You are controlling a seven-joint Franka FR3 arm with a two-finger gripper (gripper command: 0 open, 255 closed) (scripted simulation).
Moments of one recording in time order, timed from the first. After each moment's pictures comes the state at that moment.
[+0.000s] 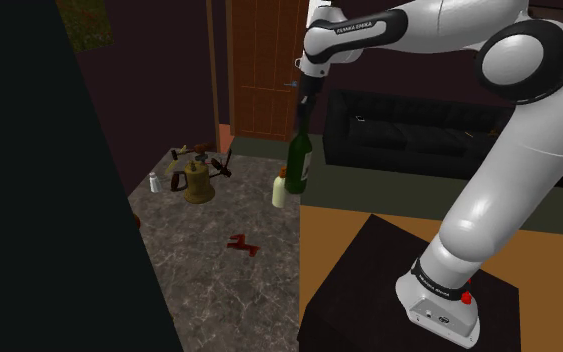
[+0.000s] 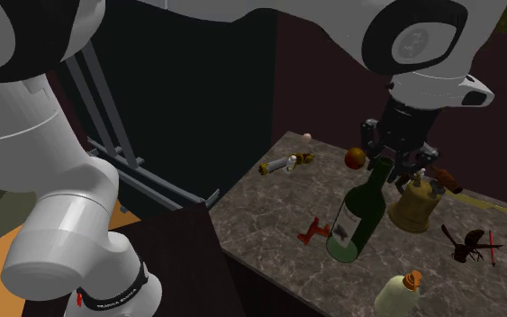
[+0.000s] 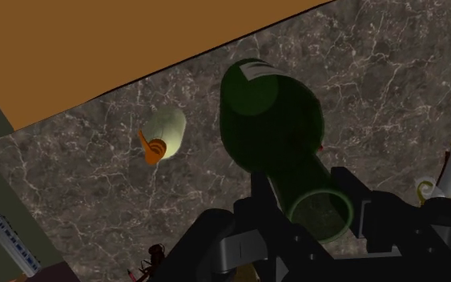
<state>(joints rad) -0.23 0.03 0.00 -1.86 0.06 1.92 -0.52</state>
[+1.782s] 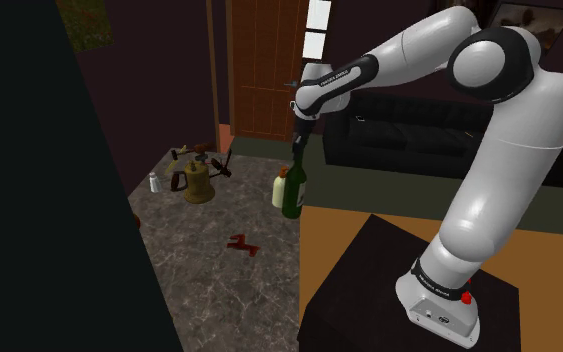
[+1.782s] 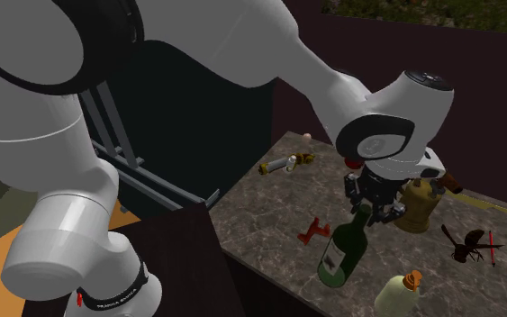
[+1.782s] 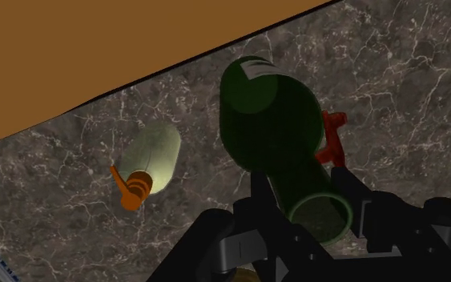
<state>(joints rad) -0.23 0.15 0.00 -2.08 0.08 2.26 -0.55</state>
